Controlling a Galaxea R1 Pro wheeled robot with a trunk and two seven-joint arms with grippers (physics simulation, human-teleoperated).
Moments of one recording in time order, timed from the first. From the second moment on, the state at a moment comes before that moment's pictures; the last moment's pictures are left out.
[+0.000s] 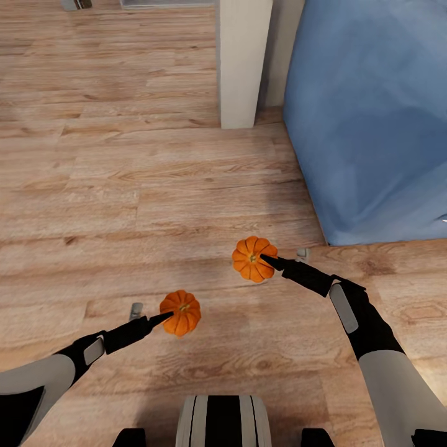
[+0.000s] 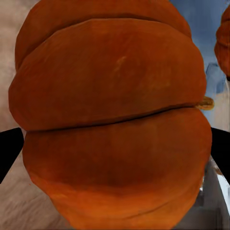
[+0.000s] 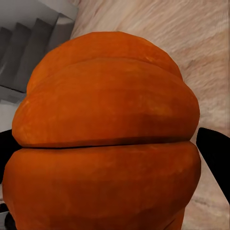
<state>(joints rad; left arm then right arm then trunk) -0.92 0.23 -1.77 -0.02 2.17 0.15 -1.29 -0.77 -0.12 -0.07 -0.99 -0.44 0.49 0.92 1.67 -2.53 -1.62</state>
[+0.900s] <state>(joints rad) -0.95 0.30 -1.78 -0.02 2.17 0.22 -1.42 -0.77 -0.11 -0.05 -0.99 -0.43 0.47 0.81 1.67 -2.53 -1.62</state>
